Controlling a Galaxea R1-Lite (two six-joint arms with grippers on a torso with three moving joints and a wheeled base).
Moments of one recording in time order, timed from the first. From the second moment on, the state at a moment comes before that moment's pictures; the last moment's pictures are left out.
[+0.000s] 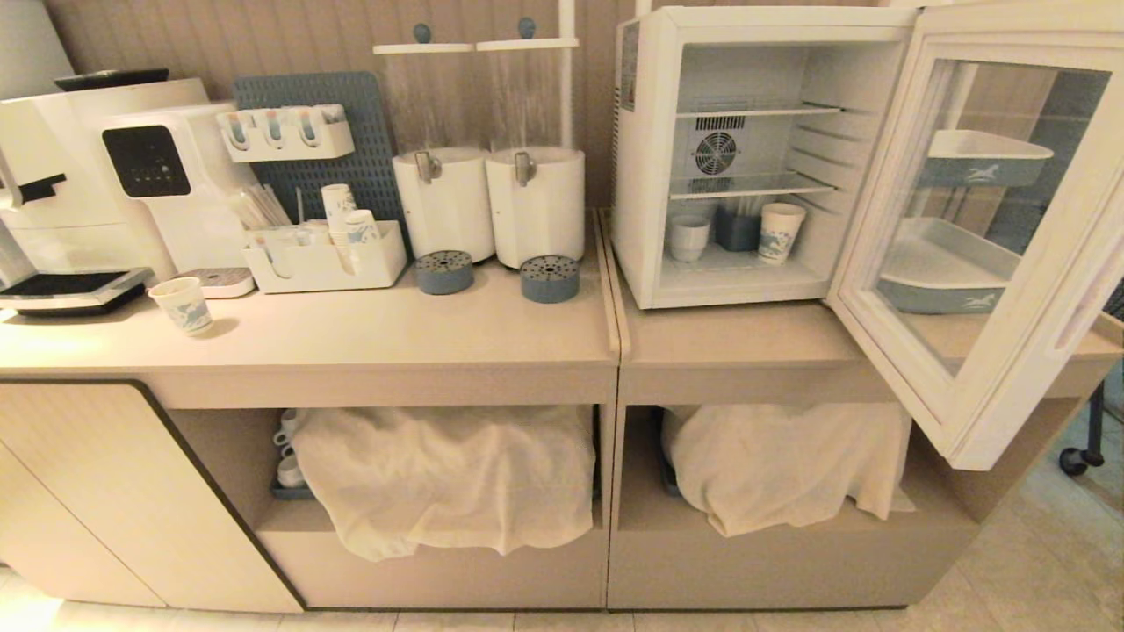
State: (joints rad) left arm 0.00 0.00 -0.02 0.04 -0.02 0.06; right arm 0.00 0.00 -0.03 0.08 -0.01 0.01
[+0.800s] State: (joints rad) left arm 0.01 0.00 -0.02 0.04 -0.02 0.06; right arm 0.00 0.00 -0.03 0.08 -0.01 0.01
